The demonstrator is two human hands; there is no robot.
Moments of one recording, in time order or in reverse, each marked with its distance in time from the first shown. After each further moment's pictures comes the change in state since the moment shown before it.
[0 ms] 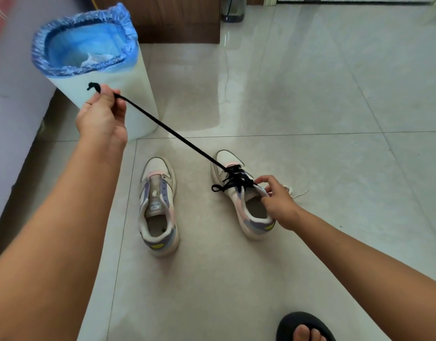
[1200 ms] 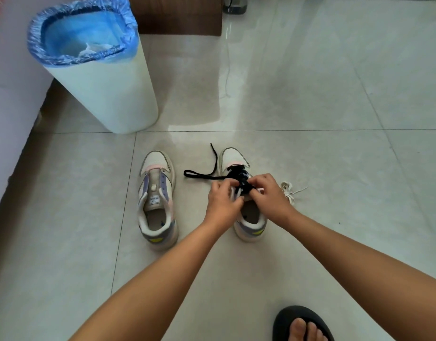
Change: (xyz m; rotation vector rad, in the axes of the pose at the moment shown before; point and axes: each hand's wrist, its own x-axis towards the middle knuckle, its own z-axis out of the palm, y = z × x) left_hand -0.131 -0.184 -0.062 1.287 -0.677 -0.012; right_hand -0.014 -0.017 0.009 -0.043 0.007 -0.266
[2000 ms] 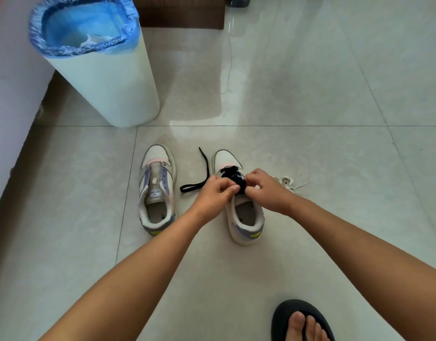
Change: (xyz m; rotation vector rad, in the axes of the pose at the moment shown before) left_hand 0.007 -0.010 -0.025 -0.072 -0.137 0.049; right_hand -0.005 -0.029 -0.014 -0.160 -0.296 -0.018
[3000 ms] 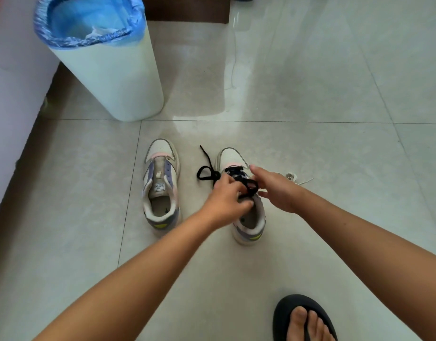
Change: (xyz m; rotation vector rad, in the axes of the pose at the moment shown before) left_hand -0.024 0.015 0.009 0.367 -0.080 0.062; right_hand 0.001 0.003 -0.001 0.546 -0.140 0.295
